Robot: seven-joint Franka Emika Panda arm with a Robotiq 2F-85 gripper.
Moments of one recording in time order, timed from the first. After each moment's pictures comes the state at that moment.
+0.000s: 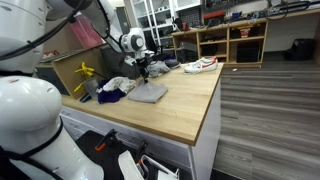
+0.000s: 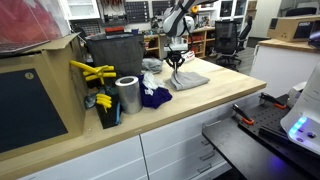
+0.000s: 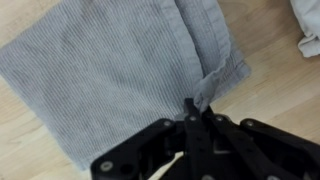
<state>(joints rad) 0.23 0.63 -0.02 -1.72 0.08 2.27 0.70</state>
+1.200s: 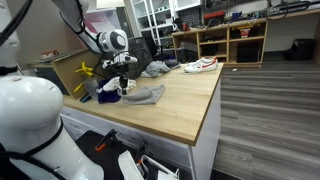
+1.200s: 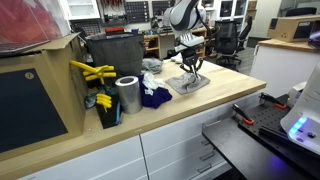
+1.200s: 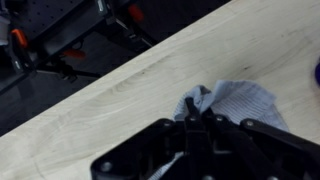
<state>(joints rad) 0.28 0.30 0.05 -2.15 0.05 2.01 0.81</state>
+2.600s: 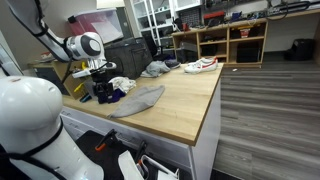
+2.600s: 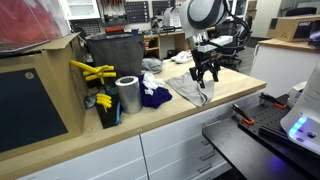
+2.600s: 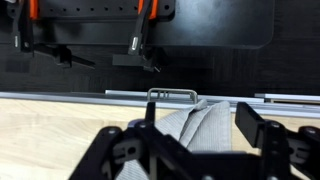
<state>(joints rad) 0.26 -0.02 0.23 -2.56 0.05 2.17 0.44</state>
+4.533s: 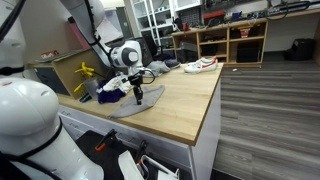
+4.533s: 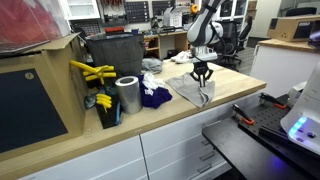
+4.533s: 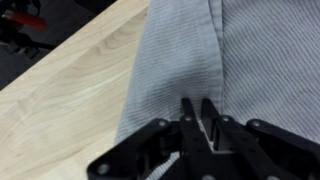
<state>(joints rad) 0.14 0.36 0.02 -2.32 0.06 2.41 0.71</state>
